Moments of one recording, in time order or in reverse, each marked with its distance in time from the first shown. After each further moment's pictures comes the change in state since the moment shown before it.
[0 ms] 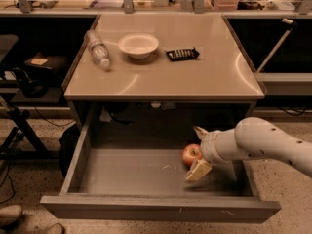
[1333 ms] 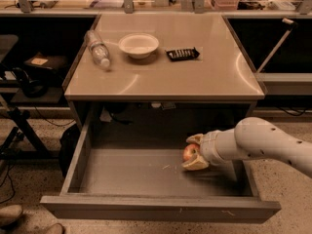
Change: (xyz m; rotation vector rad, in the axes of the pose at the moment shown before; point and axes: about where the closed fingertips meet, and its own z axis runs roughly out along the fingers) arm 0.000 0.000 0.000 0.000 0.000 0.000
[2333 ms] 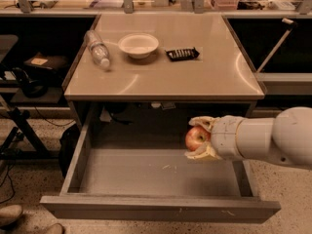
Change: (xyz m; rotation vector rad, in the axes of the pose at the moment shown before) arm -0.099 0.012 -0.129 0.194 -0.093 -0.218
